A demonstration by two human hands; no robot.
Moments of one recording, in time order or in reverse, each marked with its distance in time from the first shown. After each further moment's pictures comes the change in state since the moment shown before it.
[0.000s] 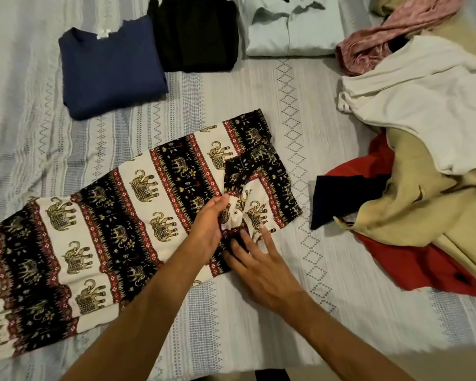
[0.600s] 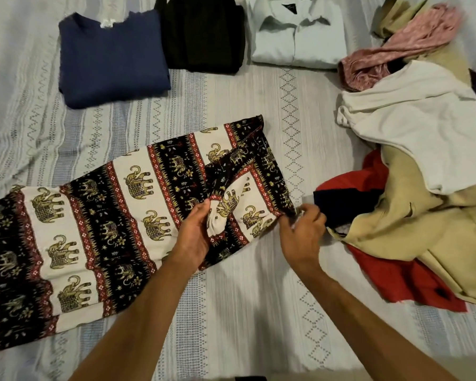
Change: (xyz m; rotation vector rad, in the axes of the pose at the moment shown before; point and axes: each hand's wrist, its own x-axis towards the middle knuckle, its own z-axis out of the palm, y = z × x) left_hand 0.002 -0.013 -0.020 -0.273 0.007 0.000; right_hand 0.018 0.078 -0.029 0.710 0.414 1.155
